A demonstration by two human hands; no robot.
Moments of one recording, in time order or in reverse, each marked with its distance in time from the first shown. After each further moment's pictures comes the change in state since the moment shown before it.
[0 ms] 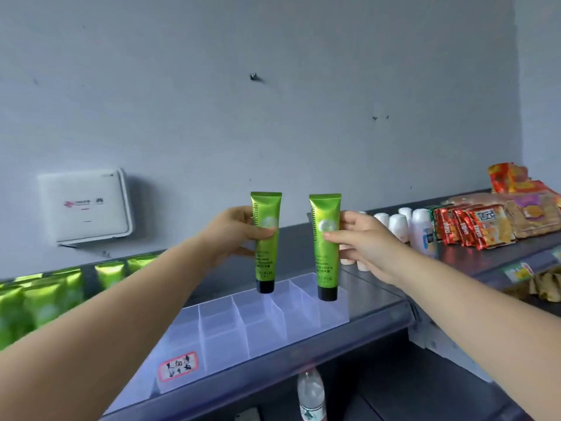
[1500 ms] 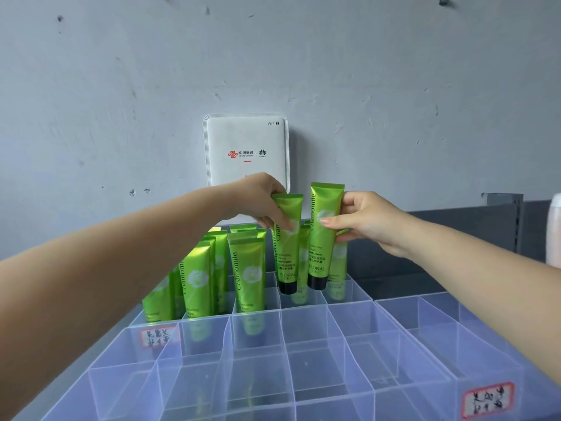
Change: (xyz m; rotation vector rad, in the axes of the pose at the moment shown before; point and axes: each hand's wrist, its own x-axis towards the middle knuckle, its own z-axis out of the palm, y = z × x) left_hand -0.008 -0.114 -0.307 0.675 0.035 -0.137; right_hand 0.137 0.064 0.324 -0.202 -0.333 0.015
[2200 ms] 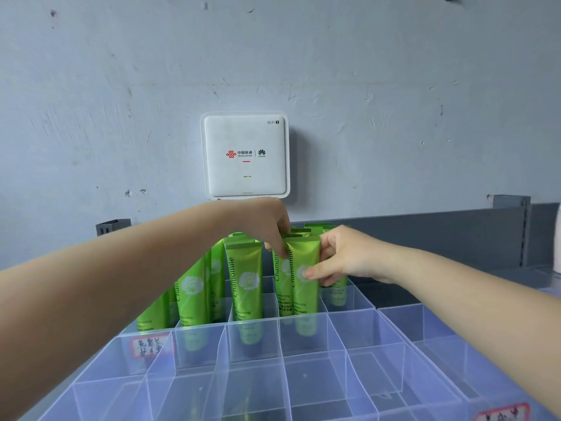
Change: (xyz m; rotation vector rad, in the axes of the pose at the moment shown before) left_hand 0.008 -0.002 0.018 0.488 -0.164 0.046; right_hand 0.000 0.021 0.023 -0.239 -0.292 0.112
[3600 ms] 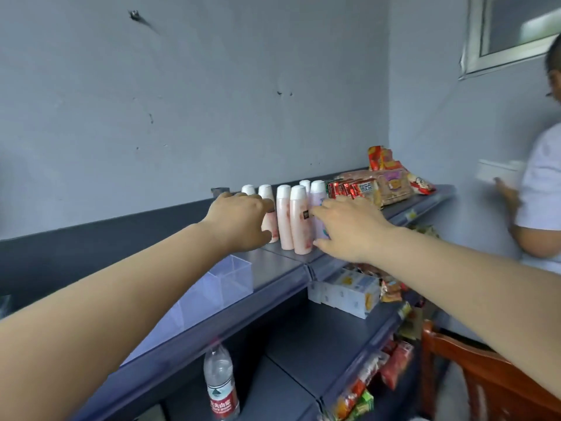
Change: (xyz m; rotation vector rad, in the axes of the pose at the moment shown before) left_hand 0.041 0.445 0.050 0.236 0.494 0.527; right_hand -0.406 0.087 -0.225 -1.402 0.551 0.472
